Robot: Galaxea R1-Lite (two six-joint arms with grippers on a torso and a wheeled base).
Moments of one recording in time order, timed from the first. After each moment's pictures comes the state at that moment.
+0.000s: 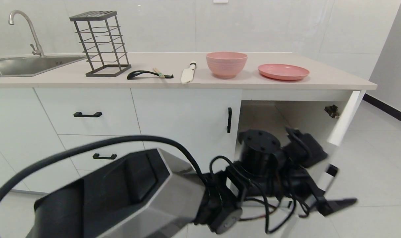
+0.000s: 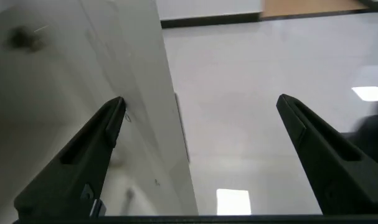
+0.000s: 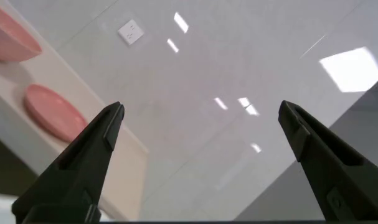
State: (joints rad) left arm -1.06 2.39 -1.48 -0.88 -0.48 0.11; right arm -0.73 1.28 -0.77 -1.39 0.97 -0.26
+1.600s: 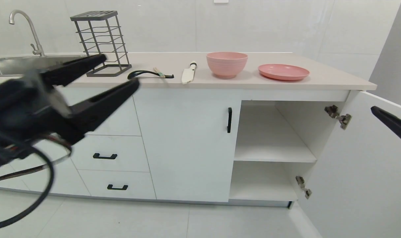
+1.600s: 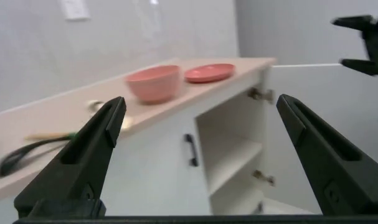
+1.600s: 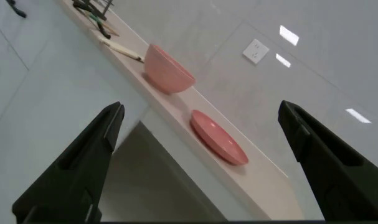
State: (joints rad) left arm -0.47 1.20 -0.57 -0.96 -0.34 0.06; right arm -0.26 1.32 -0.38 -1.41 0.97 -0.34
